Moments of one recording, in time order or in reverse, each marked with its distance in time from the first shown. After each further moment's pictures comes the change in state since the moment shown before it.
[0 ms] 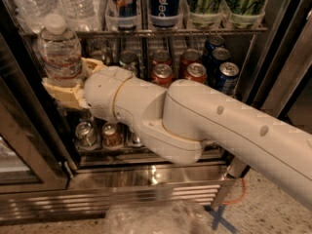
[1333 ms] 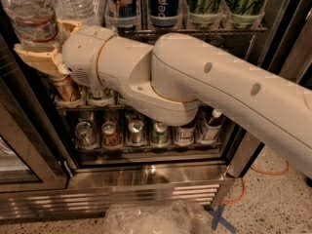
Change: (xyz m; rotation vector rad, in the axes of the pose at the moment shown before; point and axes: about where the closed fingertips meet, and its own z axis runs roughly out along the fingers) arm -0.065 -0.005 0.024 -0.066 -0.043 -0.098
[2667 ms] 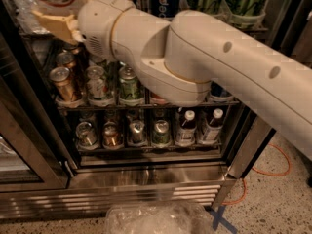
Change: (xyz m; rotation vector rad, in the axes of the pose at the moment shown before) arm -0.038 -0.060 -0.013 0.130 -0.067 -0.033
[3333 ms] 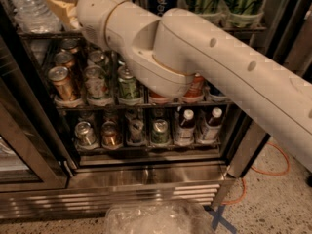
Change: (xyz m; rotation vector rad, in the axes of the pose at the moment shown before) arm 0.011 -0.033 0.026 0.083 -0.031 -0.011
